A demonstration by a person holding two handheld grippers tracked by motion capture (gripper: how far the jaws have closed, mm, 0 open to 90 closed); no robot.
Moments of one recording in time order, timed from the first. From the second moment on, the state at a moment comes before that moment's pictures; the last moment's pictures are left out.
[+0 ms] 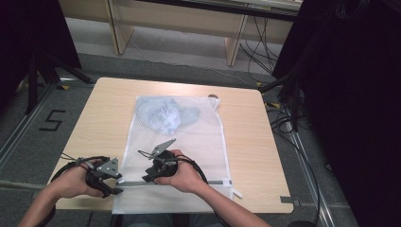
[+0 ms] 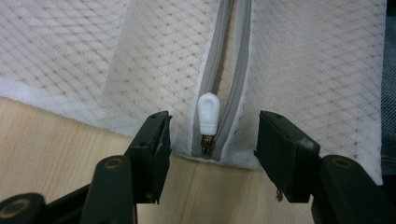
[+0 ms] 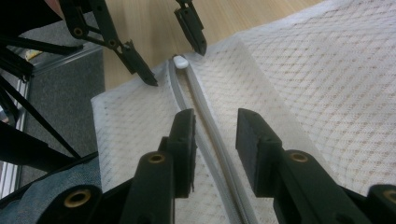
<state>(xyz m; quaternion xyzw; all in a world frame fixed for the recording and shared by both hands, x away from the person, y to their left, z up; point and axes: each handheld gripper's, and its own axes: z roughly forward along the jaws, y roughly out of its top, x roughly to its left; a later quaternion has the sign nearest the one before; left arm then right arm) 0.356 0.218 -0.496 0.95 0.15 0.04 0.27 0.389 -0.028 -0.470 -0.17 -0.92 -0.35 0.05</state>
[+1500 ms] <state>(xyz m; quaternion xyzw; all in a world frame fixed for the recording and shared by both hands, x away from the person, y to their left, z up) 0.355 0.218 -0.495 0.95 0.17 0.01 0.26 0.392 0.014 -0.486 -0.16 -0.91 -0.36 0.09</state>
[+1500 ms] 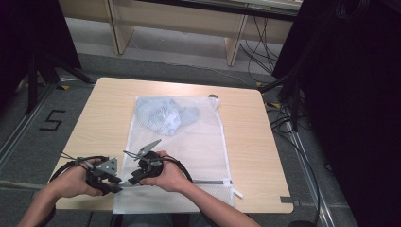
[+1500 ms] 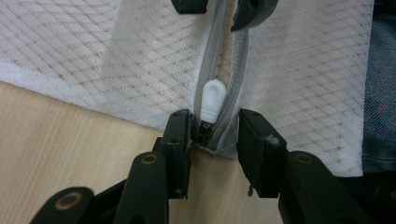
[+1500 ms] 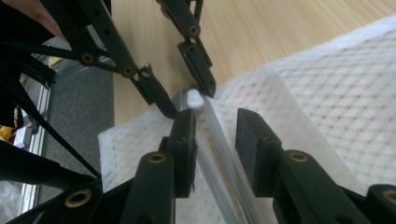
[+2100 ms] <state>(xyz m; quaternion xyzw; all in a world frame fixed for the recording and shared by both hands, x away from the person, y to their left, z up) 0.358 0.218 -0.494 0.95 0.18 0.01 0.26 0.393 0.024 -0.487 -0.16 -0.91 -0.36 0.09</state>
